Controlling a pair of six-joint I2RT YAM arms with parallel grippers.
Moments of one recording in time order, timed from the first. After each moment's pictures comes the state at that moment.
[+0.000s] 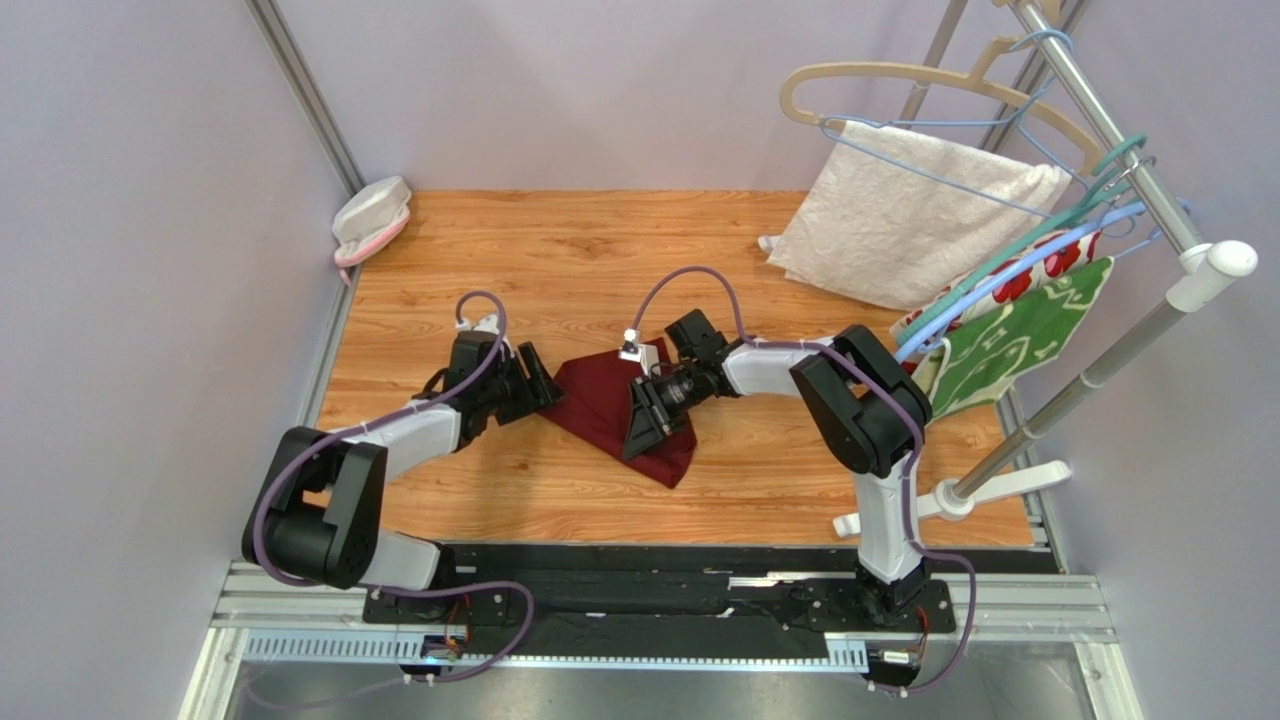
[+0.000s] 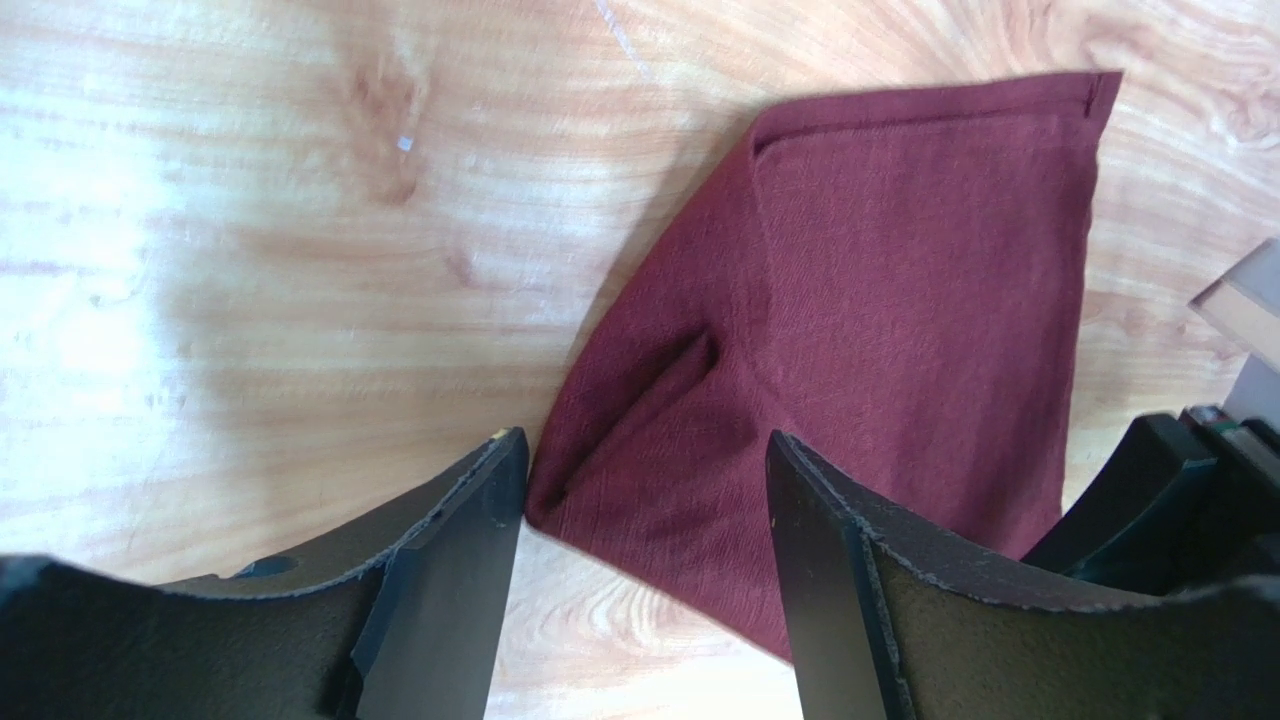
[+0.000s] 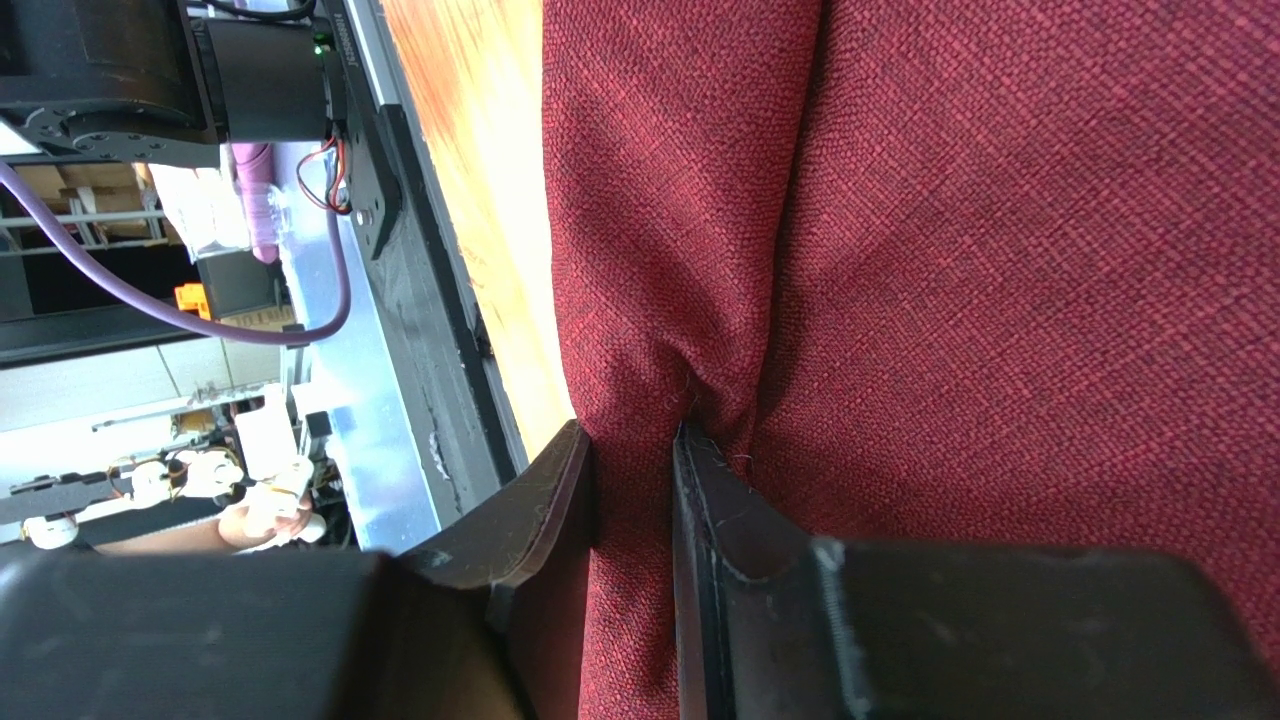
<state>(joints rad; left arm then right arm) -0.25 1.40 0.53 0.10 0.16 -0.62 0.64 2.04 1.15 -0.18 -0.97 0.24</state>
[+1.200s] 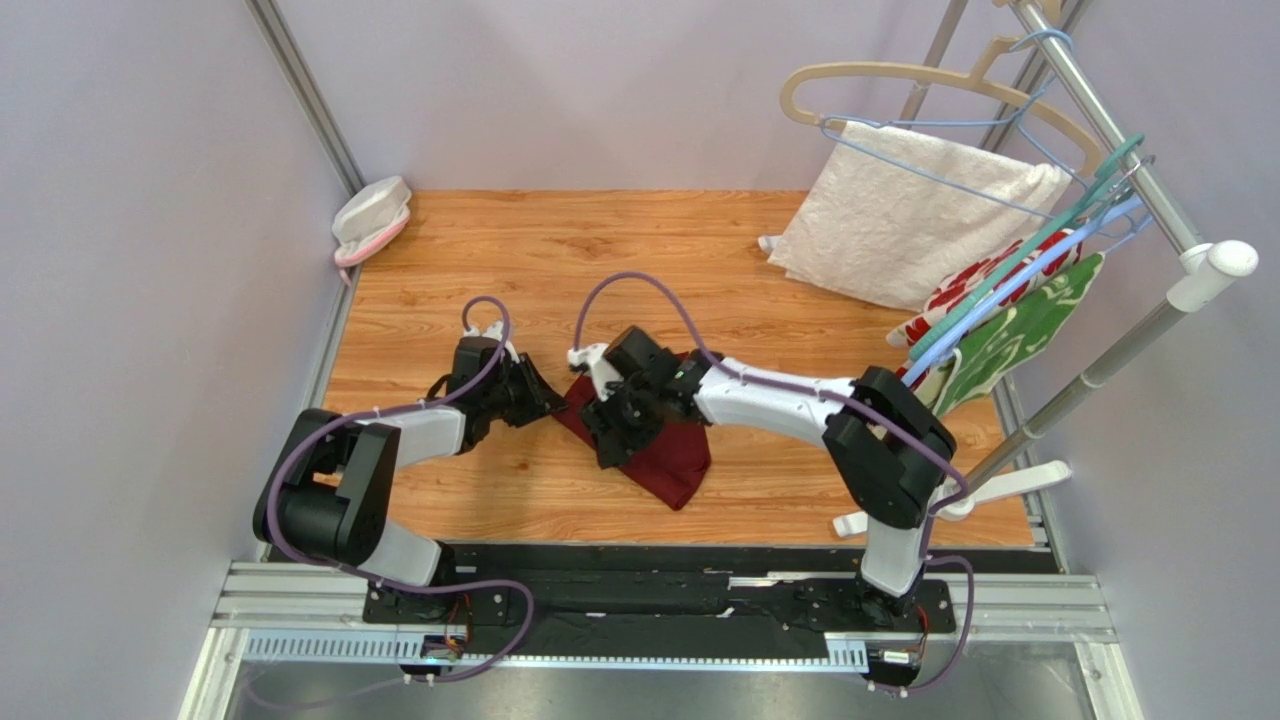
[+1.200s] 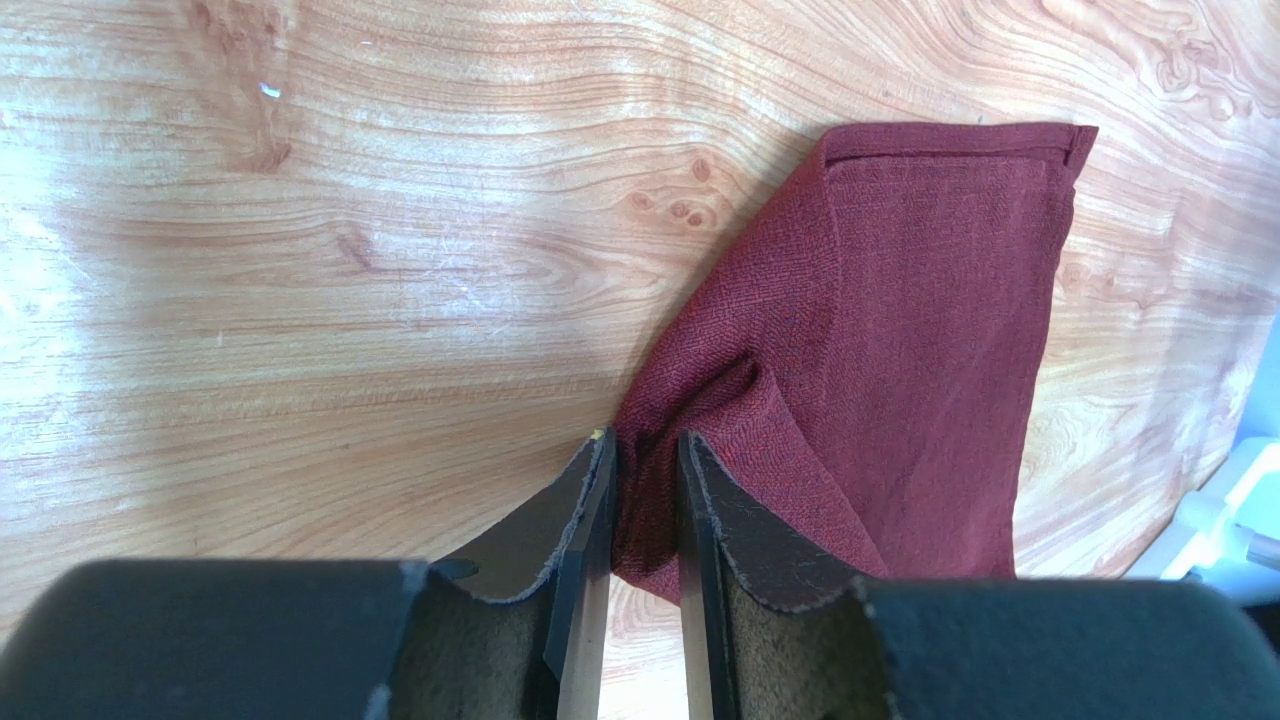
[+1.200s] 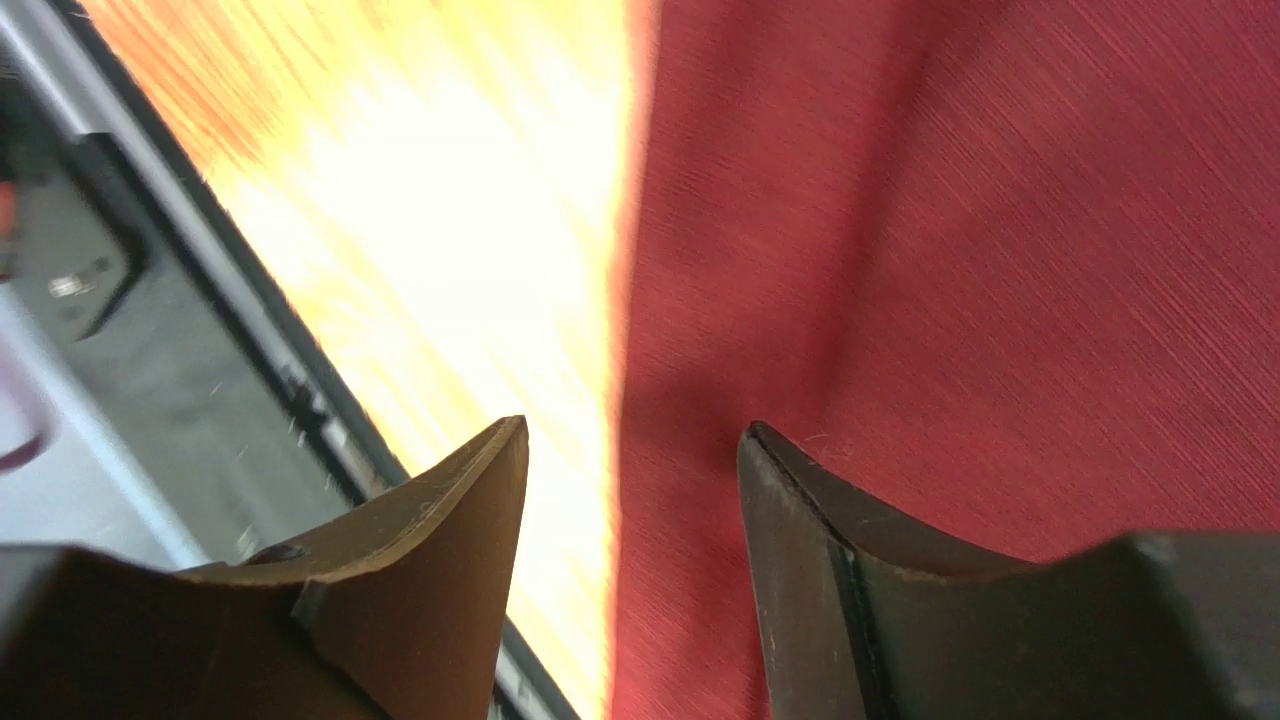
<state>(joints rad) -0.25 1.47 0.49 0.24 0.28 -0.67 0.87 1.84 1.24 -0.41 -0.38 0.16</state>
